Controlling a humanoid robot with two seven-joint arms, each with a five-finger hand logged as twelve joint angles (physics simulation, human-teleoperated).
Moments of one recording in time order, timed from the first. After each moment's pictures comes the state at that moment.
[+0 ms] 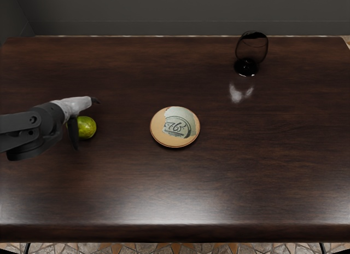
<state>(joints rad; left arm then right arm) -1.21 0.66 0.14 -1.48 1.08 0.12 0.61 -0.01 0.00 0.23 0.20 0.07 0.03 -0.13</state>
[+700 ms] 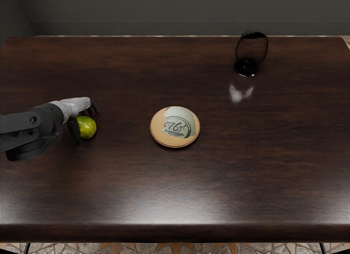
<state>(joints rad) -1.20 0.66 0.14 -1.47 1.08 0.12 0.61 -0.01 0.00 0.23 0.20 0.07 0.03 -0.13</state>
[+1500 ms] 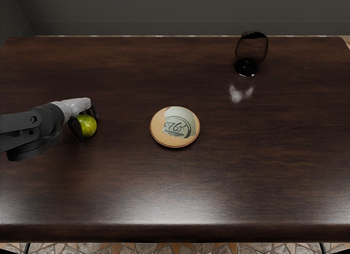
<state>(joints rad) -1.20 0.66 0.14 -1.47 1.07 0.11 0.61 -0.01 0.00 0.23 0.19 0.07 0.03 -0.13</state>
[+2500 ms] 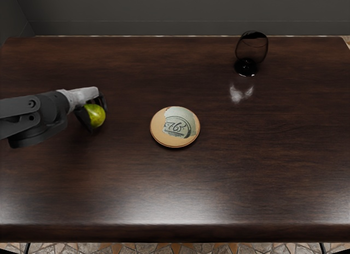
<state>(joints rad) -1.24 0.66 0.07 -1.49 1.02 0.06 0.61 -0.01 0.00 0.23 0.19 0.07 0.03 -0.13</state>
